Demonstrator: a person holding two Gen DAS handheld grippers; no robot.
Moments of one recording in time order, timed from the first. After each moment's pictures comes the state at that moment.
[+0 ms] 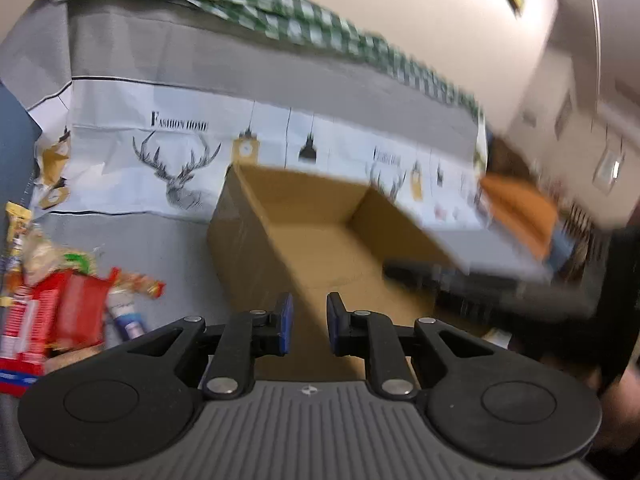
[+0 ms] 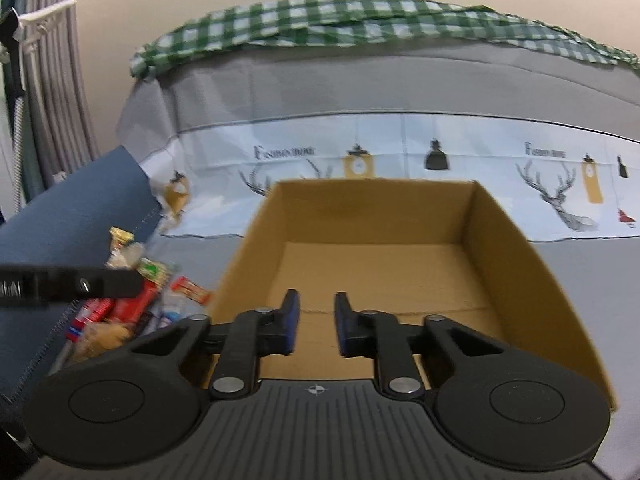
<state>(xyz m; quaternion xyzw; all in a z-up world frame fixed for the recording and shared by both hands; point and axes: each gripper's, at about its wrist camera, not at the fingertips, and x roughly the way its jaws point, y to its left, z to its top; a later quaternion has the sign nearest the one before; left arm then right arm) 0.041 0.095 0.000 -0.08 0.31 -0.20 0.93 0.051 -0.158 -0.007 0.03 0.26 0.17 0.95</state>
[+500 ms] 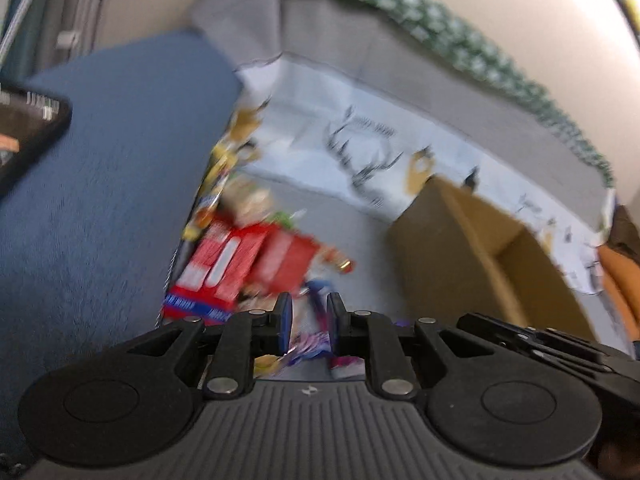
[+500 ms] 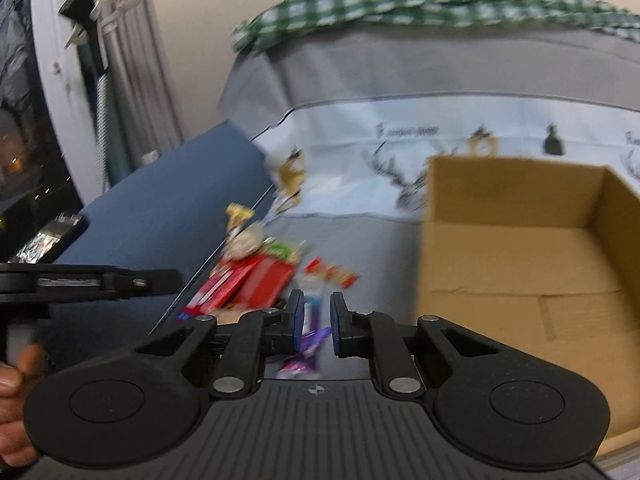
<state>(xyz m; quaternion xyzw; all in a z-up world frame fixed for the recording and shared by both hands) 0.014 0.208 -0.042 -0.19 0.34 0.02 0.92 0.029 -0.058 -0.021 0.03 0.29 0.29 0.91</state>
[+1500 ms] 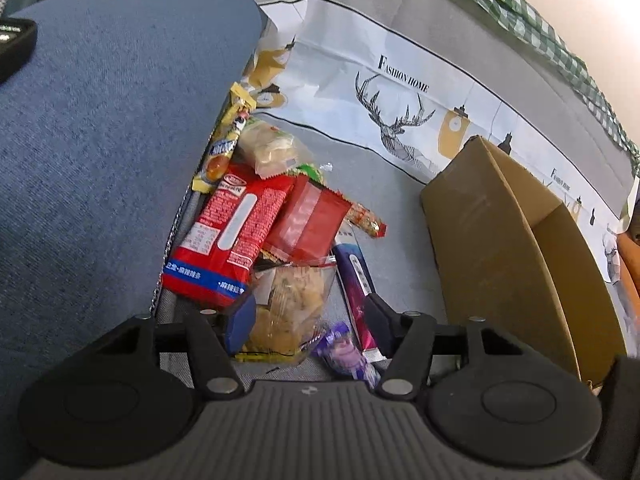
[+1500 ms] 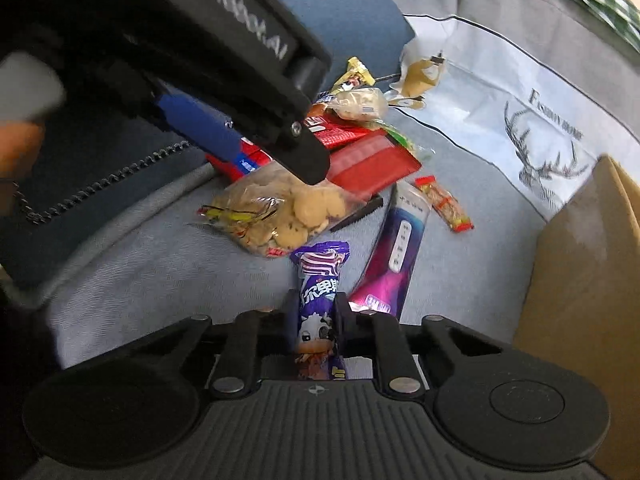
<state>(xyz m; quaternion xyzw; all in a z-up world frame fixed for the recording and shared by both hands) 0.042 0.217 -0.066 -0.20 0.40 0.03 0.89 0.026 0.033 -0.105 -0.21 0.33 0.38 0.84</state>
